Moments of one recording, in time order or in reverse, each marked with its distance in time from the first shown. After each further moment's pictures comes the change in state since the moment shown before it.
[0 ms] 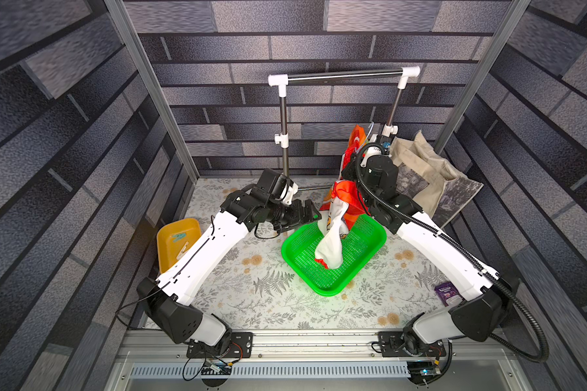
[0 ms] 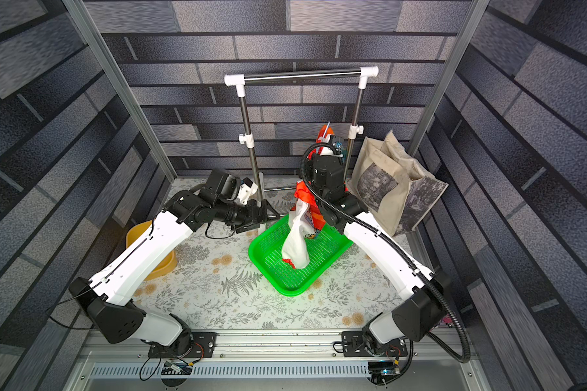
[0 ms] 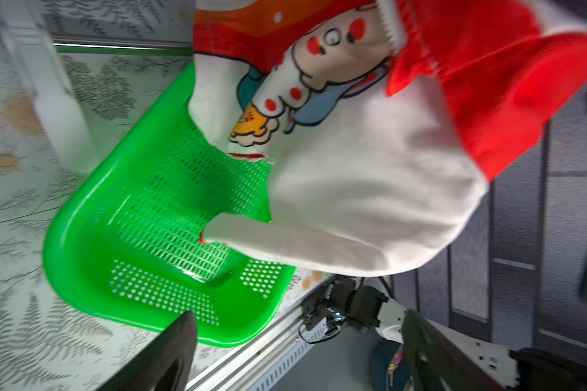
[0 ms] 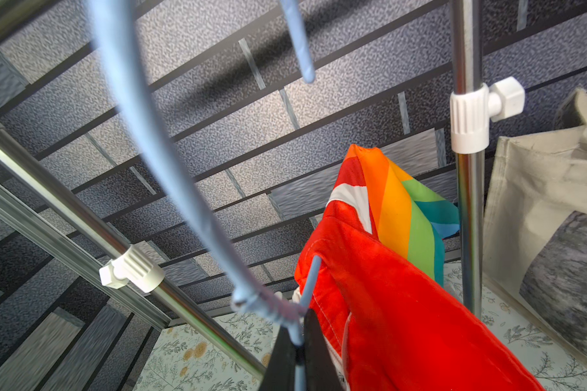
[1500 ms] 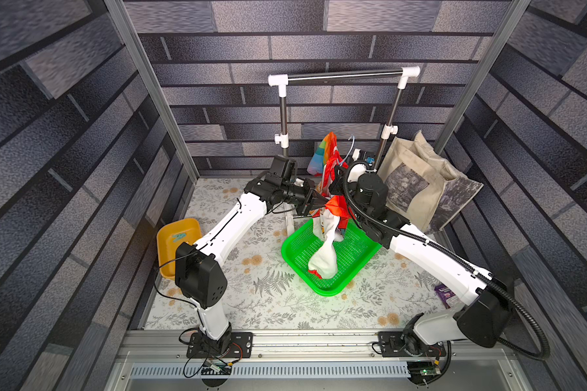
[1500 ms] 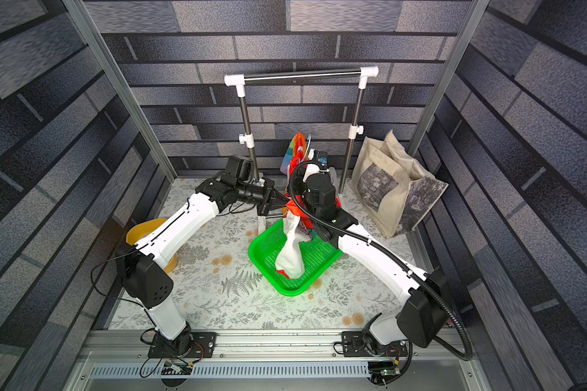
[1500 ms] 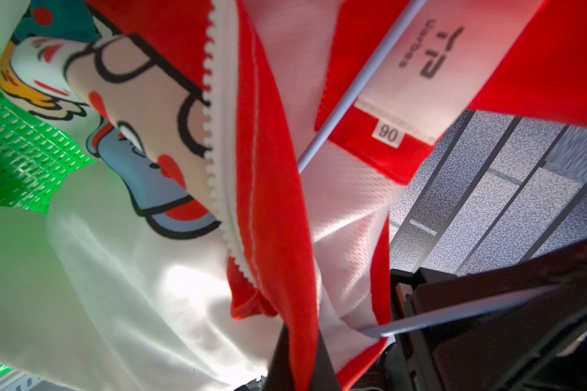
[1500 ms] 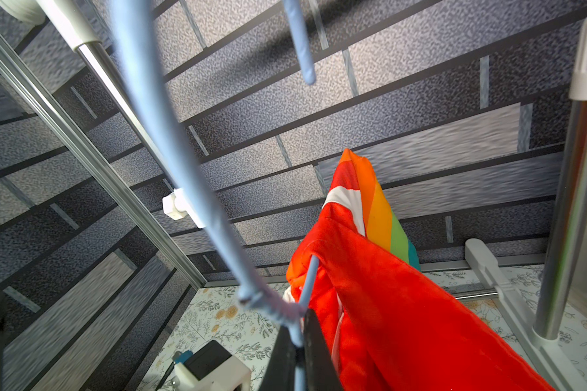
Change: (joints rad) left arm 0.067 0.268 0.097 0.246 0.385 -0.542; right arm 0.075 -0.031 -0.200 0.227 -0.079 -0.058
